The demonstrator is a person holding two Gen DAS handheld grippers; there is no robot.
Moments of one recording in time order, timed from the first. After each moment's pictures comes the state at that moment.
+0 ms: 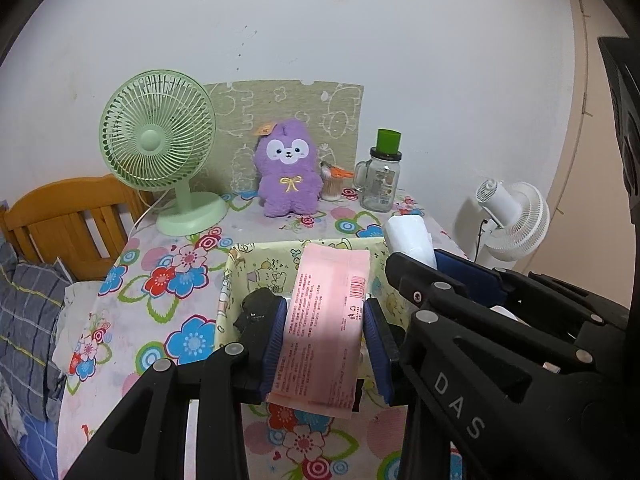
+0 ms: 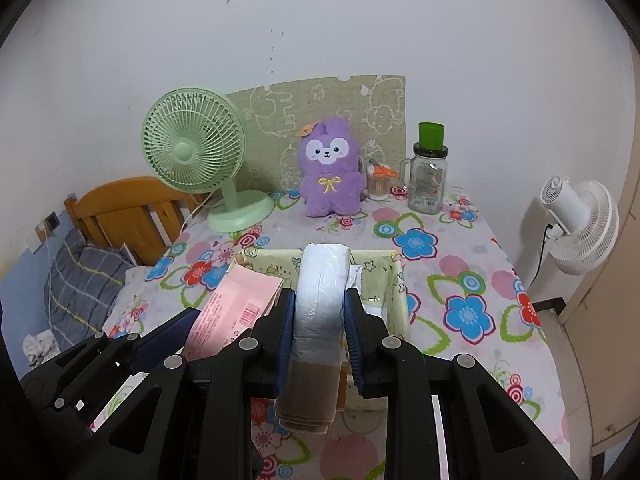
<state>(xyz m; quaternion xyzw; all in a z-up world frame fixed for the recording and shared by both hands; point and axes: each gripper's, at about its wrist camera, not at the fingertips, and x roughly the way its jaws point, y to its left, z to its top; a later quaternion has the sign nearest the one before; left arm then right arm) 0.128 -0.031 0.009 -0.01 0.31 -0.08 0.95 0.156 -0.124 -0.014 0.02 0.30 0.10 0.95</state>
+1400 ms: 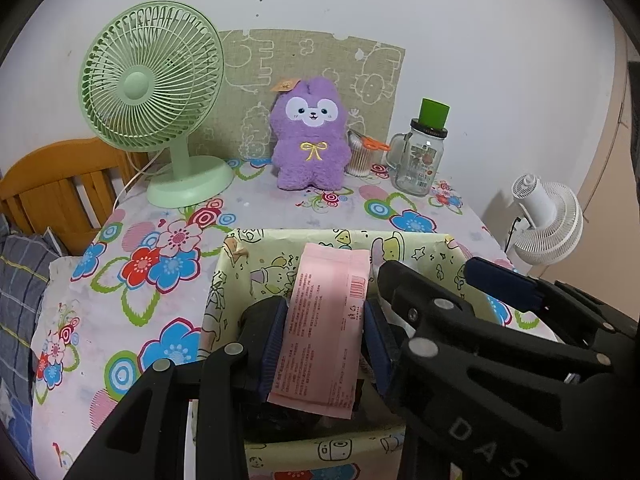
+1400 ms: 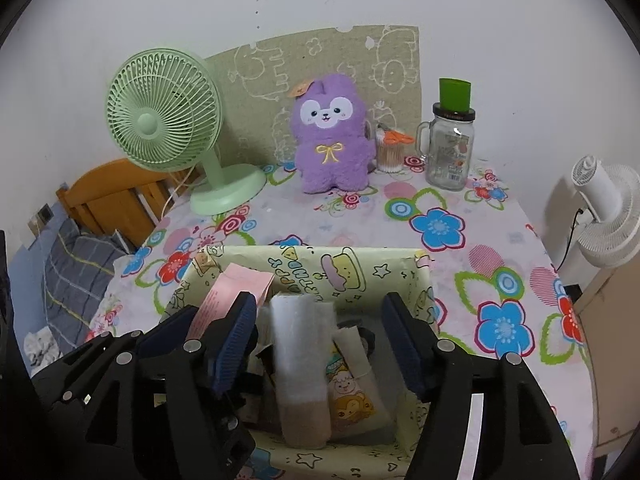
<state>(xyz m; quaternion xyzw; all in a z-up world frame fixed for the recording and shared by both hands) 0.215 -0.018 -0.041 -0.04 0.36 -0.06 0.93 0.239 -0.123 -0.058 0.03 0.36 0.11 0.93</state>
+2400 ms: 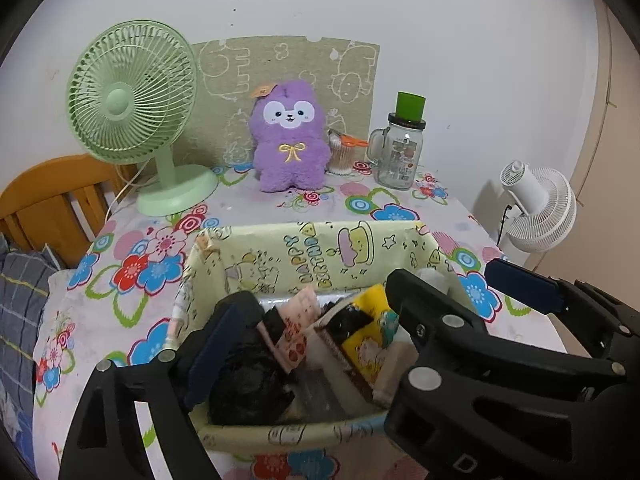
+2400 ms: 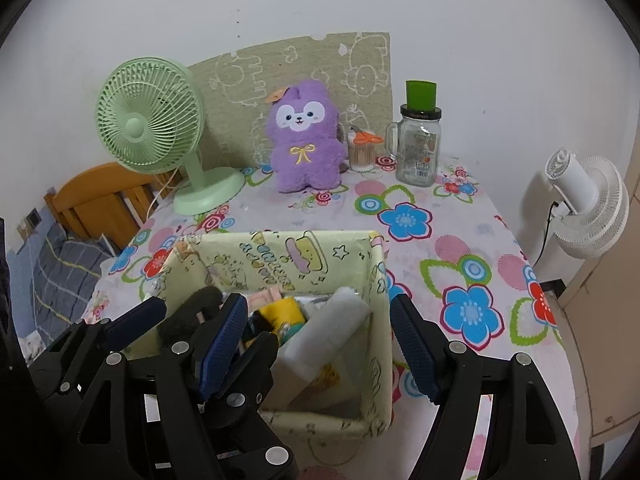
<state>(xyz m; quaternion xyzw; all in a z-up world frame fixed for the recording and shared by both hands) 0.203 -0.045 -0.042 -0.02 0.35 -0.07 0.93 0.210 -0.145 -0.058 0.03 0.34 0.08 0.93</state>
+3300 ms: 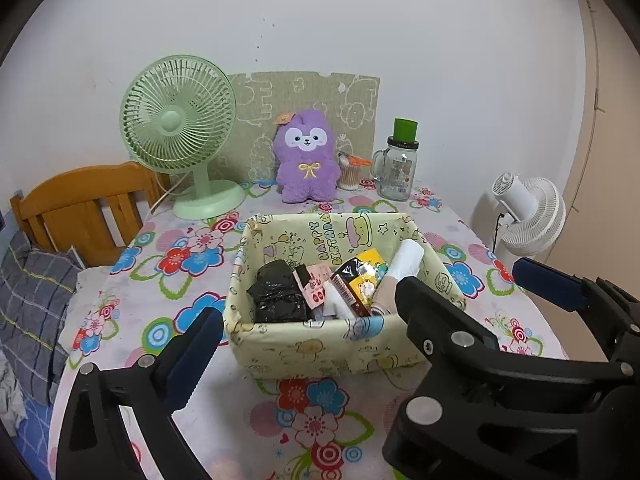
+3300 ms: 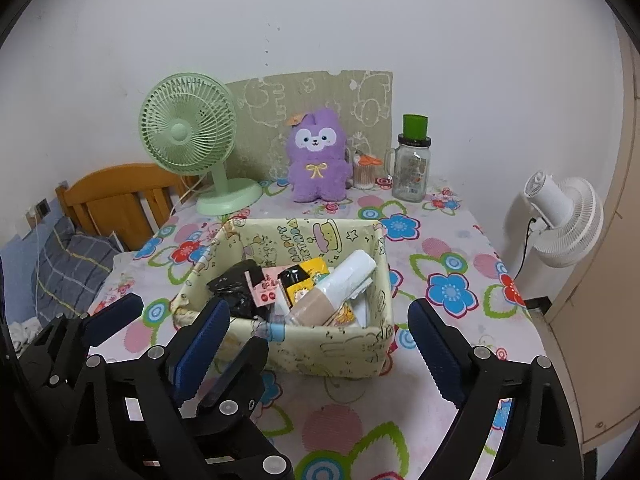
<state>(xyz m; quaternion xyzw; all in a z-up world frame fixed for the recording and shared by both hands) 0.115 -0.028 -0.022 -0.01 0.31 -0.05 0.95 0.117 -0.131 -0.038 0.00 0.30 0.08 0.95</state>
